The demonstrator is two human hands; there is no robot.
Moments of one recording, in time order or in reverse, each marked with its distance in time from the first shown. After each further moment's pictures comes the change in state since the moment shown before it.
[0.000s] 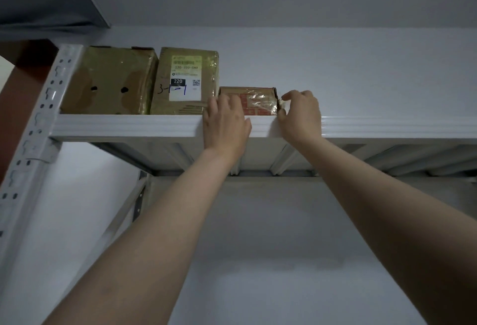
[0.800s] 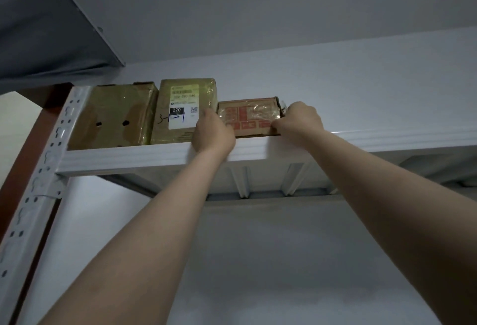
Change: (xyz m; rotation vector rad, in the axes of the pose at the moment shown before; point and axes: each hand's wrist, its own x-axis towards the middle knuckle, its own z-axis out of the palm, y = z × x) left_hand 0.046 0.002 -0.010 -0.276 -0.124 -0.453; right_hand 0.040 0.004 -0.013 0.087 -0.242 0.211
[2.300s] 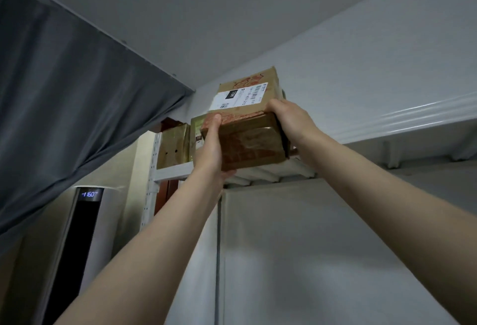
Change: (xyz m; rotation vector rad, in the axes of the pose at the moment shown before) left_hand -0.235 0.260 -0.049 -0.655 0.088 -0.511; right_hand -0.077 0.117 -0.239 1.059 -0.519 0.013
